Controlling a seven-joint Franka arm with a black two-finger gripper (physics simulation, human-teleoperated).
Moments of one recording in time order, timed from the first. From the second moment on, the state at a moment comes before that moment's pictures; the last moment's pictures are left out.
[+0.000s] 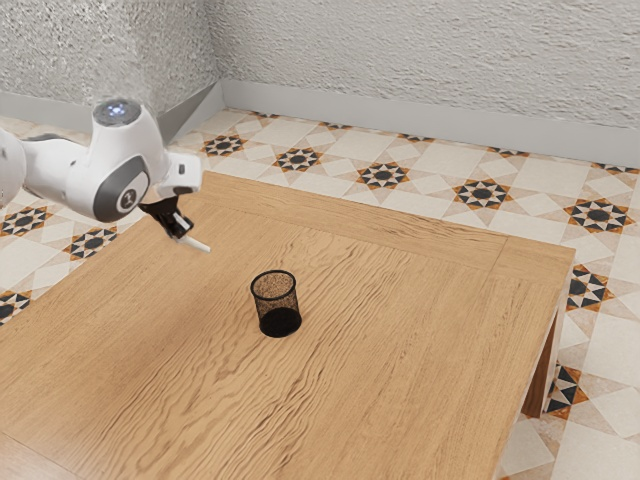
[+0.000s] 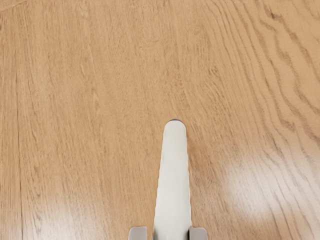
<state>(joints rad) 0.03 0.17 0.19 -2.05 0.23 2.55 0.27</state>
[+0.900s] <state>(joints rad) 0.05 0.40 0.20 -2.07 0.21 3.17 0.45</state>
